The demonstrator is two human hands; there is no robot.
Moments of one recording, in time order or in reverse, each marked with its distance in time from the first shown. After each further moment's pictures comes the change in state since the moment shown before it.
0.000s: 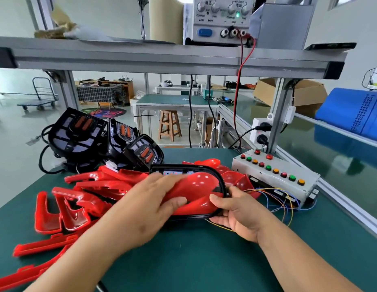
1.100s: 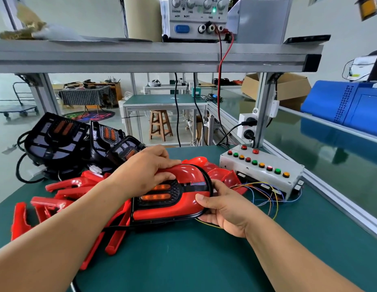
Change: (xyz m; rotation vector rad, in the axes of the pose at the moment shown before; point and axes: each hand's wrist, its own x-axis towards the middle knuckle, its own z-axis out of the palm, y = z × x) left_hand 0.090 -0.038 0.010 0.099 -0.034 0.183; right_hand 0.000 0.001 -0.002 0.023 -0.026 -0.027
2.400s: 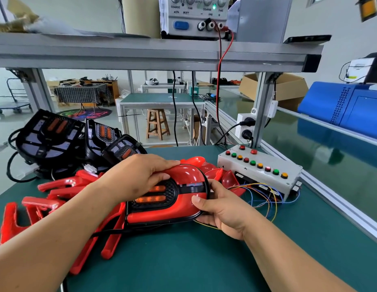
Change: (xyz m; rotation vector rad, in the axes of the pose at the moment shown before) left_hand -0.007 0.000 -0.002 0.005 -0.072 0.004; right_hand 0.007 0.007 -0.006 -0.084 -0.044 -0.053
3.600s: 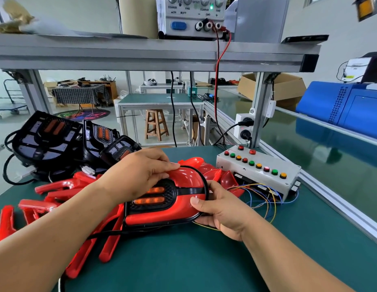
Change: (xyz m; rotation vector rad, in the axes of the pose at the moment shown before) left_hand -0.003 0.005 -0.002 0.005 0.175 0.193; right_hand -0.005 -0.003 0.003 -0.015 0.013 0.003
